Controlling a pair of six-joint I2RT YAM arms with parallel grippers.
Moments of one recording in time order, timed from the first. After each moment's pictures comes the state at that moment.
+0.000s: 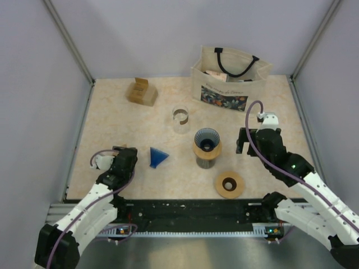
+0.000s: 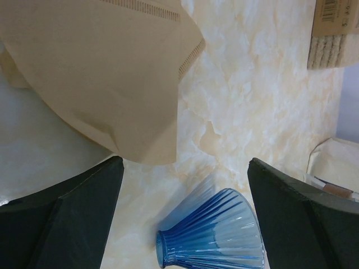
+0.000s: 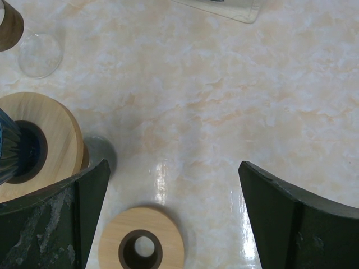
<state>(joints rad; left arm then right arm) -0.38 0.71 0.27 -0.35 -0.56 -1.59 0.62 0.72 0.80 -0.67 0.46 0.40</state>
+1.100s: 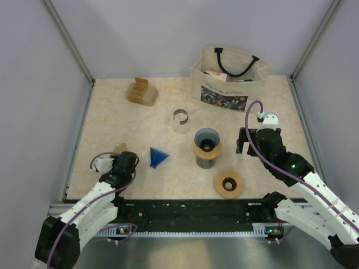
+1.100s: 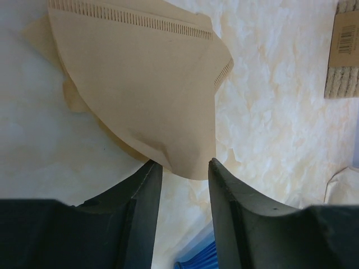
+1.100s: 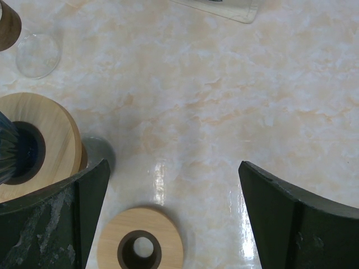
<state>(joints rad) -0.38 0.78 0.22 -0.28 -0.65 -1.63 0.62 0.72 0.80 -0.67 0.47 0.40</state>
